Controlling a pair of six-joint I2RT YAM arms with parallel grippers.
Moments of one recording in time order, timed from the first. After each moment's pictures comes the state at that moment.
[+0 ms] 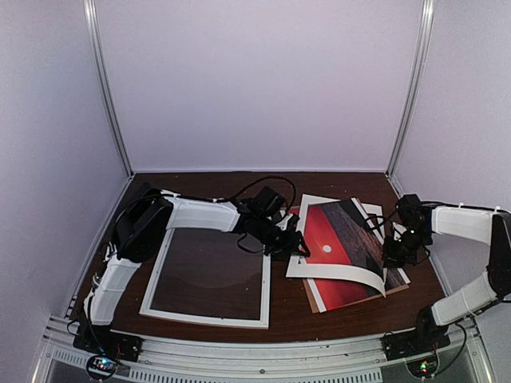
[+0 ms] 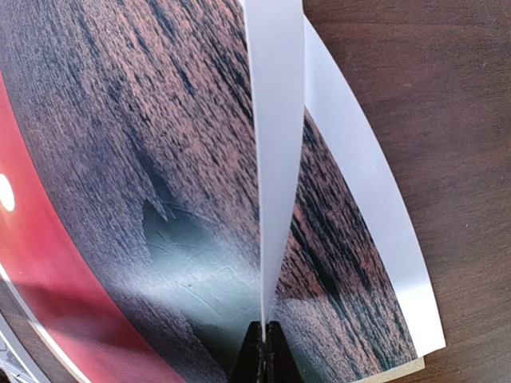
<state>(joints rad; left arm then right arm) -0.91 2.37 1.78 -0.27 0.61 -0.78 0.08 1.35 0.72 -0.71 -0.12 0.43</state>
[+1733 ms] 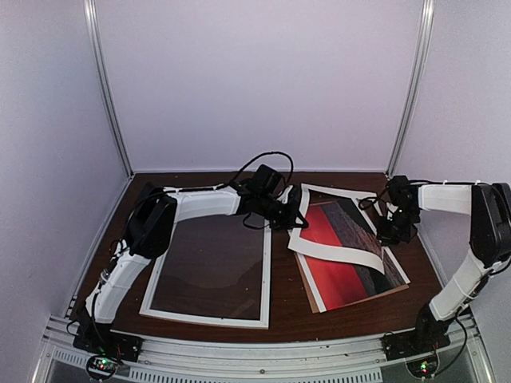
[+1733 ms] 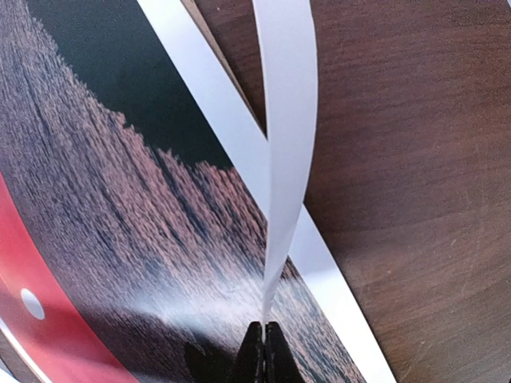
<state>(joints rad) -0.83 2.51 2.07 -0.25 0.60 -0.73 0.07 1.59 0.97 -0.68 0.01 0.41</state>
